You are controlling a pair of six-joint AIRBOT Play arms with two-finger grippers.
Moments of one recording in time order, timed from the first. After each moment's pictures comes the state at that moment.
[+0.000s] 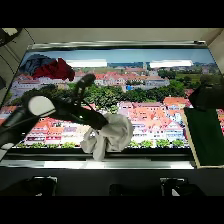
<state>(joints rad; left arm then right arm) -0.60 -1.18 1.27 1.04 -1.16 -1.53 0.15 -0.86 1.63 -1.62 1.65 1.76</state>
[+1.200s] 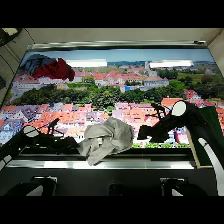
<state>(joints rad) -0.02 -1.07 0.50 0.89 -1.13 -1.45 0.15 -1.17 0.93 -1.12 1.44 1.64</state>
